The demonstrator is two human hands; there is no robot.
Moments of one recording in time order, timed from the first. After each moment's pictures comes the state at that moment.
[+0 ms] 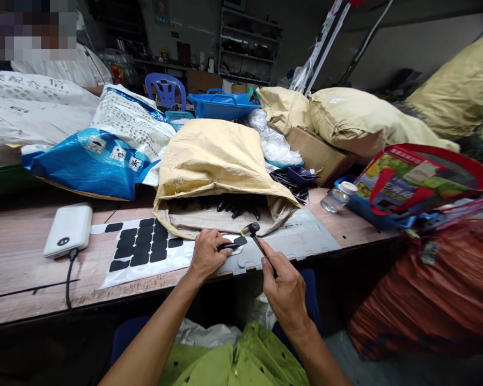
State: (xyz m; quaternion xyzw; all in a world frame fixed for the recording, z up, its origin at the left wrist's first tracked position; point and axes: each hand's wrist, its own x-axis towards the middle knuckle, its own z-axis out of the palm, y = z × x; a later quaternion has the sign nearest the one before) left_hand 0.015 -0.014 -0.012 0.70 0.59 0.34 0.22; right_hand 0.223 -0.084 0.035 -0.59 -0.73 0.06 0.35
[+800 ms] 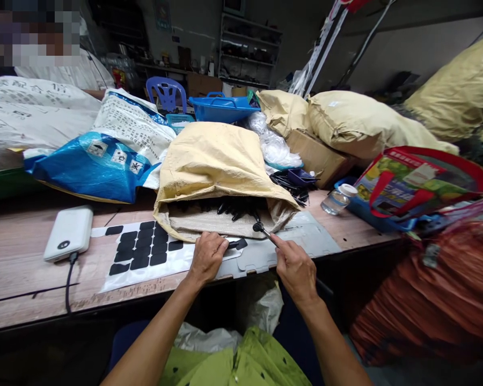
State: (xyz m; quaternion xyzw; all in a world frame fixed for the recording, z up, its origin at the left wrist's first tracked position) left_hand 0.013 -0.014 -0.010 0.72 0.59 0.31 0.19; right_hand 0.269 -0.038 0.020 -0.62 -0.75 -0.06 0.25
